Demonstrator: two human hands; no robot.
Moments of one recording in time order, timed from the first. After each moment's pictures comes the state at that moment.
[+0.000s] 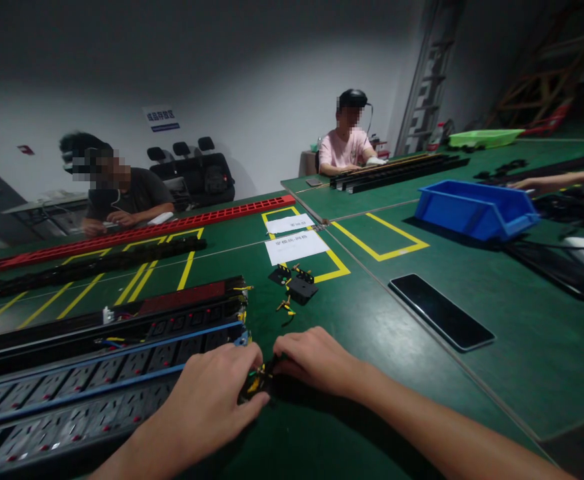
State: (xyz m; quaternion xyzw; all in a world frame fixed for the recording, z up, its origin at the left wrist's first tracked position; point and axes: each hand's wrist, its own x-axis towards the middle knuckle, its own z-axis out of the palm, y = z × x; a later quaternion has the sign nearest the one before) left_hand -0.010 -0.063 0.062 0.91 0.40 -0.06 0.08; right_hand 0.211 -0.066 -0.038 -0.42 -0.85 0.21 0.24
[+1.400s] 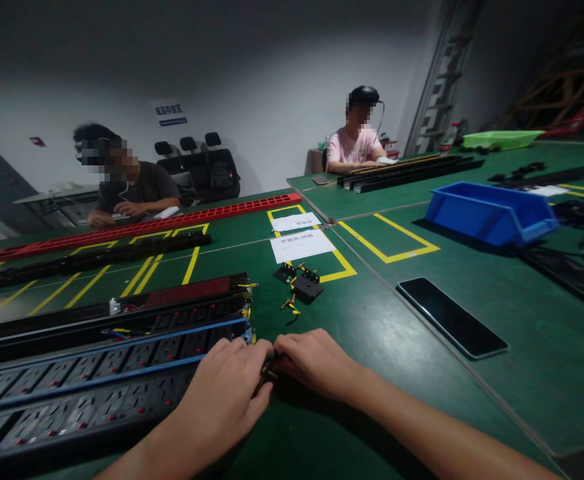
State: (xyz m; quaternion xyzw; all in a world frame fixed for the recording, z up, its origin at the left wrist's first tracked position) left_hand -0.003 -0.069 0.047 0.92 0.39 -0.03 0.07; right_hand 0.199 -0.067 -0.037 -0.46 -0.85 0.14 0.21
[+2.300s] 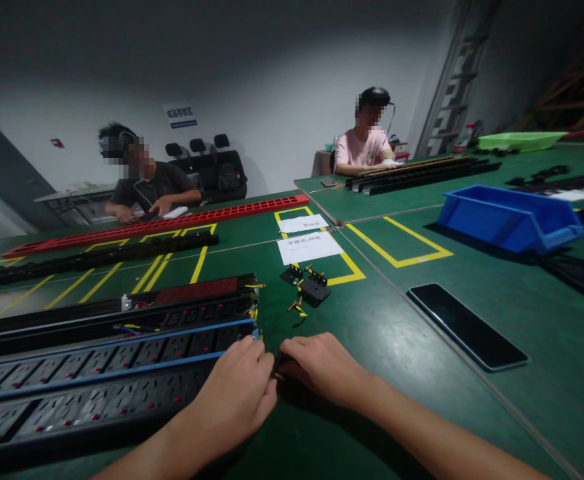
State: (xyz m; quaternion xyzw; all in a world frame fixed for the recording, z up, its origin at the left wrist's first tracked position) left_hand -0.004 -0.064 0.030 0.93 0.37 -0.04 0.04; right_hand 0.200 -0.067 -0.040 -0.45 -0.86 0.15 0.20
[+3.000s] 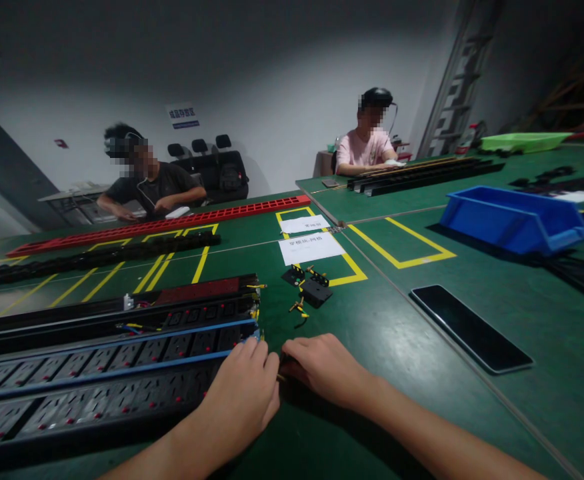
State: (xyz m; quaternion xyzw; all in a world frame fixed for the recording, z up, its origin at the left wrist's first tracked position) left_hand 0.000 -0.069 0.012 0.93 0.36 -0.05 -0.06; right_hand 0.198 -0.067 -0.044 -0.46 -0.86 0.12 0.18
